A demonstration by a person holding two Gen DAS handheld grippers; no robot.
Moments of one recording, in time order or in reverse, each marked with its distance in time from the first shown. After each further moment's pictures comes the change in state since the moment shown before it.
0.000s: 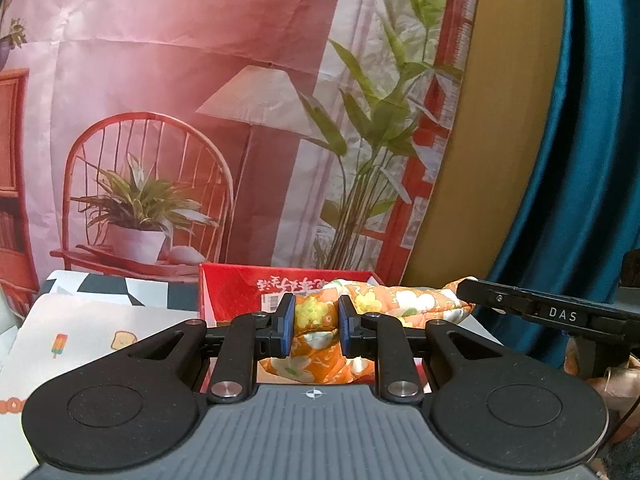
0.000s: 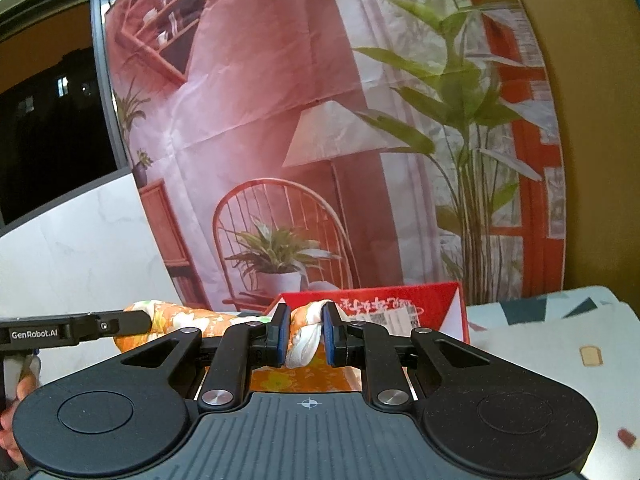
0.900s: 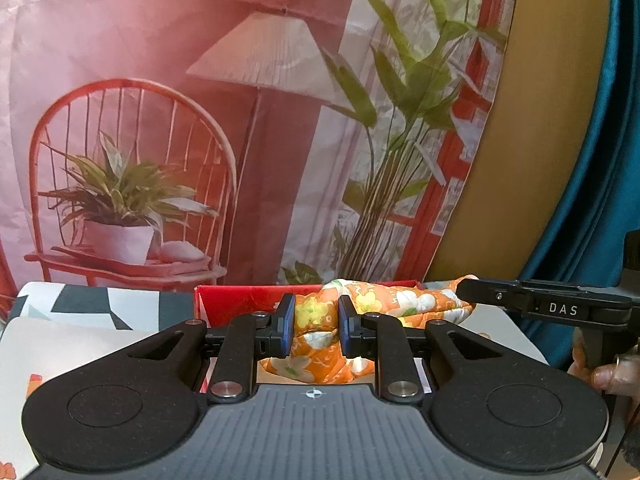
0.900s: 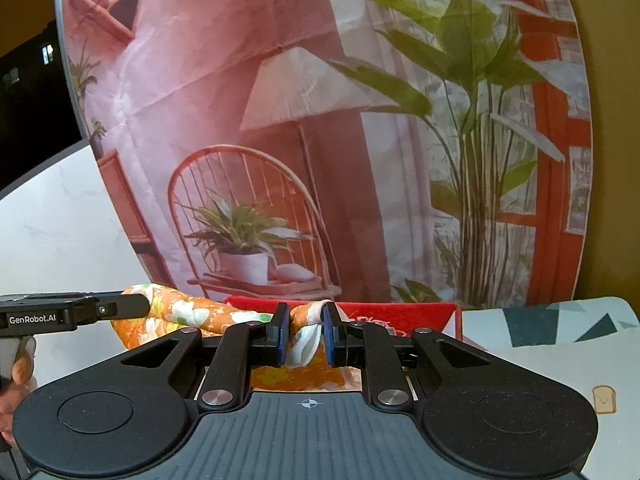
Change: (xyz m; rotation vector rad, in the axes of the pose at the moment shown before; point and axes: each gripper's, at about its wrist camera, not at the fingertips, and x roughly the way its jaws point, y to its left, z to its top) left arm 0.127 0.035 0.035 -0.002 0.117 0.000; right arm 0.127 -0.057 0.040 0.015 0.155 -0.039
